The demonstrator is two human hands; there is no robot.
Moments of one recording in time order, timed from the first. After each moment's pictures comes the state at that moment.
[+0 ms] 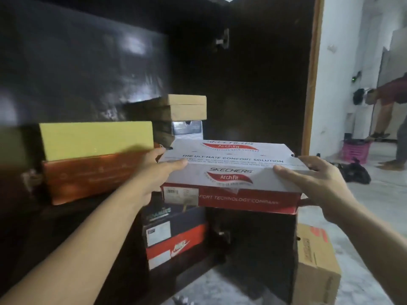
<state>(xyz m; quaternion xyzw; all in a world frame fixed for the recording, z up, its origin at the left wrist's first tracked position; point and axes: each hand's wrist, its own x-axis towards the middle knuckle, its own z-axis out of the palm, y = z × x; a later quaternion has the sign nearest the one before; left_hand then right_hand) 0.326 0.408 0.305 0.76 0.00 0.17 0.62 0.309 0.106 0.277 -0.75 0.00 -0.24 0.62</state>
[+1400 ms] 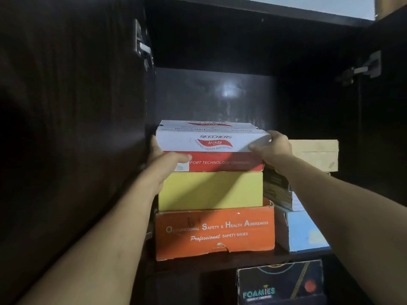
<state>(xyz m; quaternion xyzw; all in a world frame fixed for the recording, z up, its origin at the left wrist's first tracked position) 0.401 0.656 0.411 0.70 0.05 0.44 0.56 0.581 0.445 0.440 -0.76 -0.18 -0.28 0.55</state>
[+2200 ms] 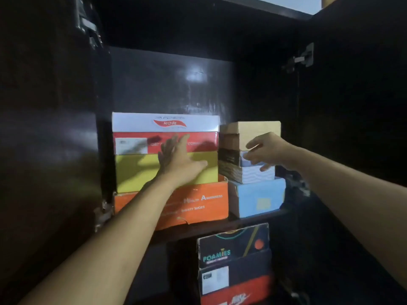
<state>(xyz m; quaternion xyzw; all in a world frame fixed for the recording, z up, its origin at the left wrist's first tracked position) 0.408 0.533 0.379 0.88 0.04 0.39 0.28 0.511 0.328 0.409 -0.88 -0.22 -0.13 0.40</state>
